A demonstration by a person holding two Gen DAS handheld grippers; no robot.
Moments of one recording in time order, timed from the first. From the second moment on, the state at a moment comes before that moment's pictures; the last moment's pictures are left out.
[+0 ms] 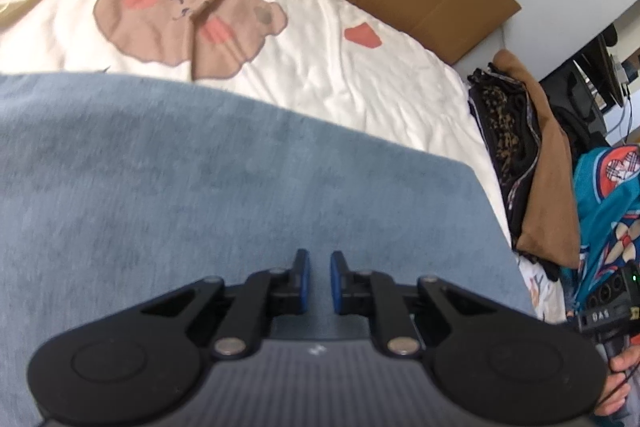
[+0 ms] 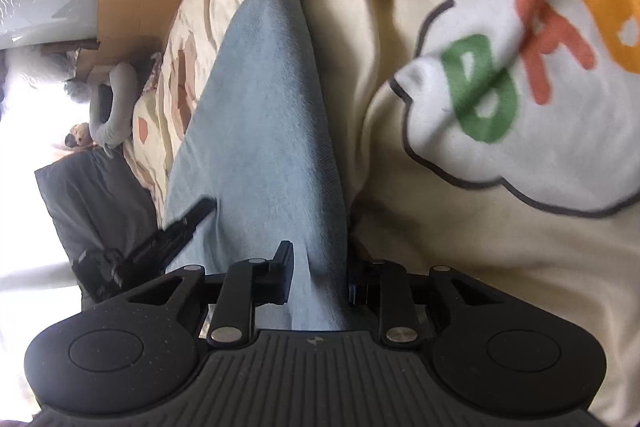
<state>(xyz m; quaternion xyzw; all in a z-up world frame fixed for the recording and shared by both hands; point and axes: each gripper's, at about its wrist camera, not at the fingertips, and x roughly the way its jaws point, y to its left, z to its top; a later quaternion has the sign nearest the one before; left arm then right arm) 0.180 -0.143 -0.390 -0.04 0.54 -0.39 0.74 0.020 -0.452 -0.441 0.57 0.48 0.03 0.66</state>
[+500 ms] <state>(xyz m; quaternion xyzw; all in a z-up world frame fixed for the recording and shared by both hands) 0.124 -0.105 -0.389 -0.02 0.57 -0.38 0.73 0.027 -0.443 -0.419 0.58 0.46 0.02 0.68</state>
